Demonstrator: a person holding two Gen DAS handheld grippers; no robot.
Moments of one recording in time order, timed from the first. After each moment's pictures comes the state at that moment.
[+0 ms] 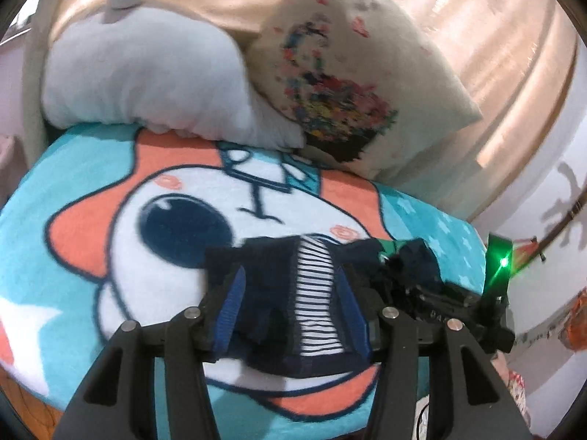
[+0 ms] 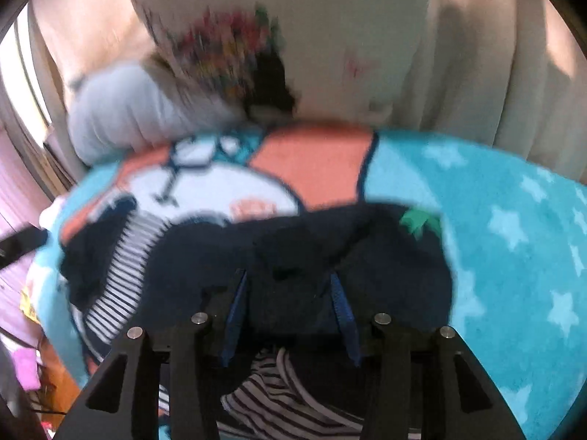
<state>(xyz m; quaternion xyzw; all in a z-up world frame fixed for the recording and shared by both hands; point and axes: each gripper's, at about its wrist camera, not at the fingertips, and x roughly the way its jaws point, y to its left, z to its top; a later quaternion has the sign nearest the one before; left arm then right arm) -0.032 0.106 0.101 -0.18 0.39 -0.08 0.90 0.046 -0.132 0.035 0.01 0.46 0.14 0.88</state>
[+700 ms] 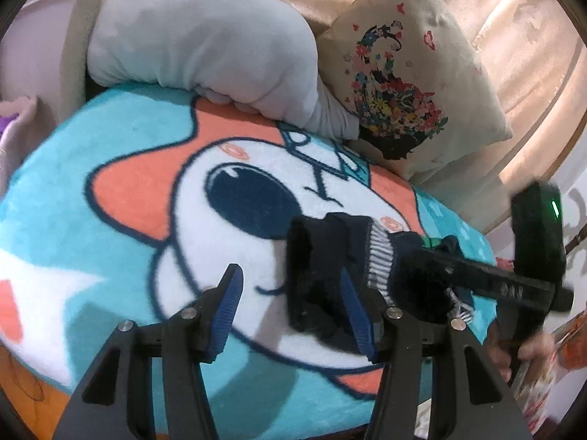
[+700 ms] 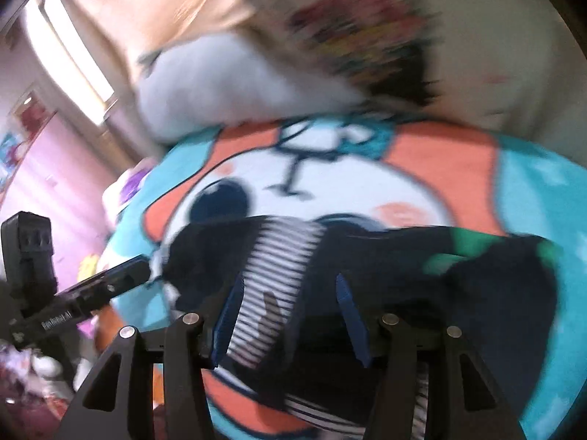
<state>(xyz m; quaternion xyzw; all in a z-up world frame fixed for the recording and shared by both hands) -0.055 0.157 0.063 -0.21 0.41 -0.05 0.89 0.062 -0.045 0.066 0.04 0.51 0.29 0.81</state>
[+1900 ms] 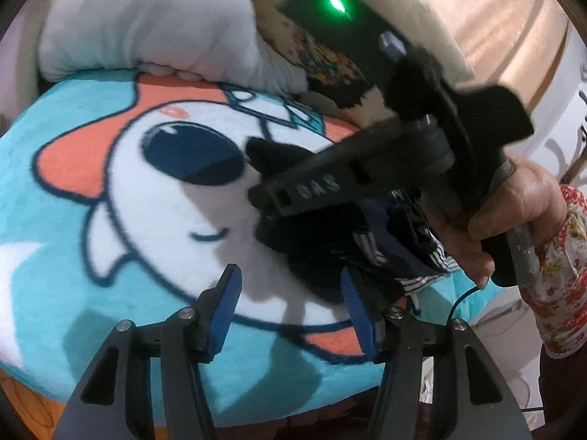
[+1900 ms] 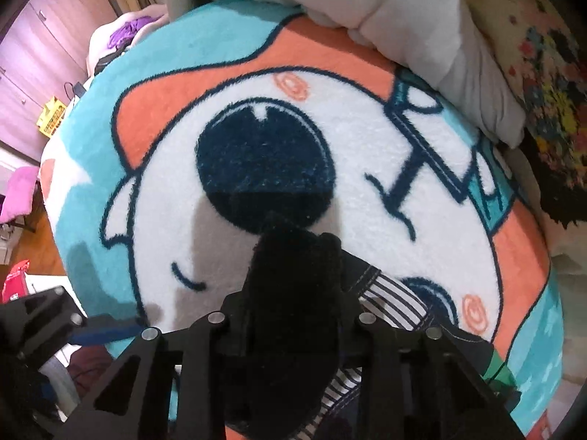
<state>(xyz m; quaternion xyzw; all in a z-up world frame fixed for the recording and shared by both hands) -0.059 0.113 0.040 -0.18 0.43 -0.14 0.87 0.078 0.088 0.031 -0.25 0.60 0.30 0.70</state>
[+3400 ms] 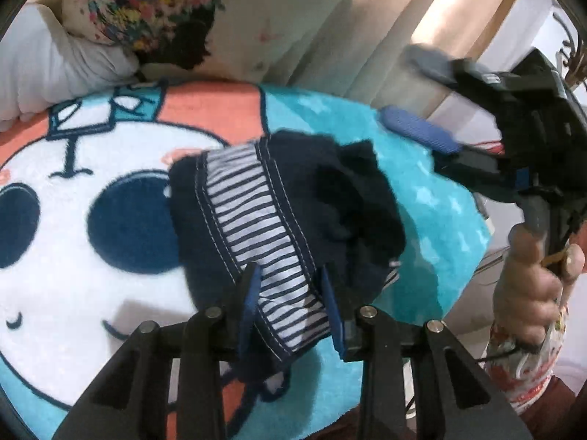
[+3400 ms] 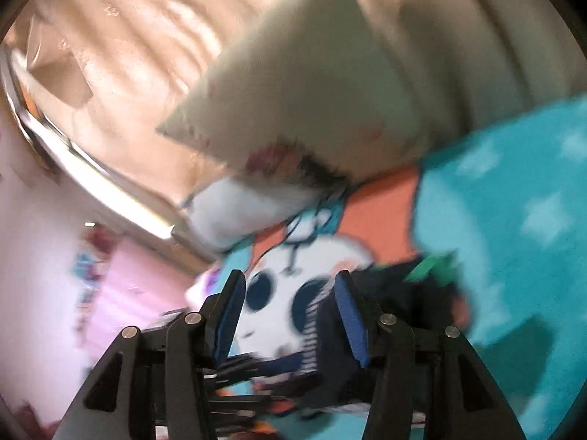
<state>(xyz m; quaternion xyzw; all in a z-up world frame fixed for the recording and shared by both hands) 0.021 -0.060 0.045 -0.08 0.49 -0.23 0.84 0.072 -0.223 0.100 0.31 0.41 0.33 0.79</state>
